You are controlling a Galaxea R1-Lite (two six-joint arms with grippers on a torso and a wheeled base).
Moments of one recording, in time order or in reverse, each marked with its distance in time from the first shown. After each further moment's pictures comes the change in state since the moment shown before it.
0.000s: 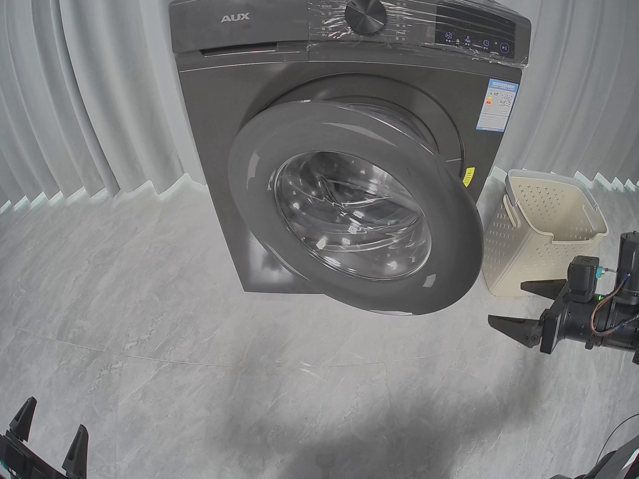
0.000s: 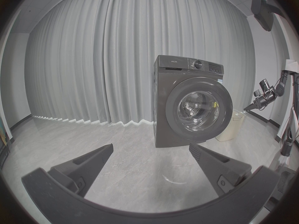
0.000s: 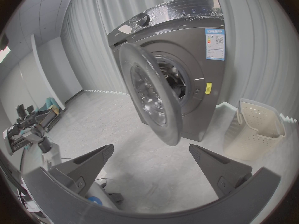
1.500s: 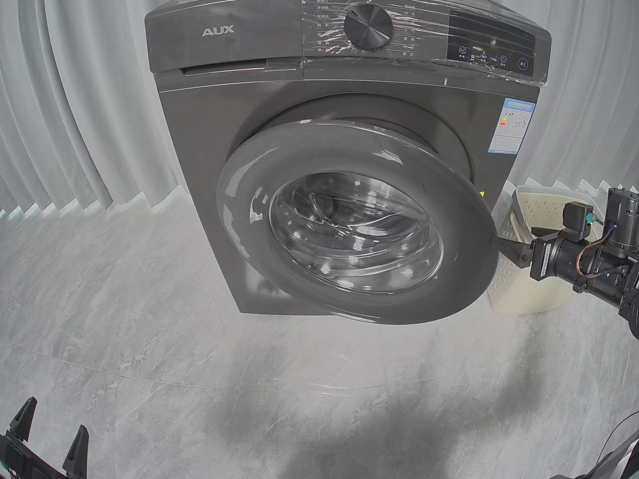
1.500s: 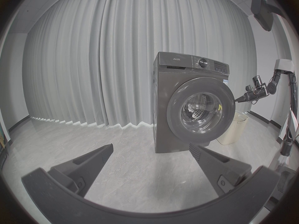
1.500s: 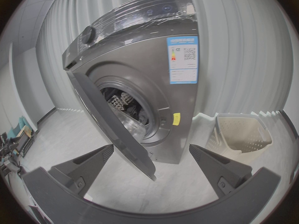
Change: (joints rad) left arm -0.001 0.001 0.000 0.000 0.000 0.001; right arm -0.038 0.151 -0.200 -0.109 -0.229 0.129
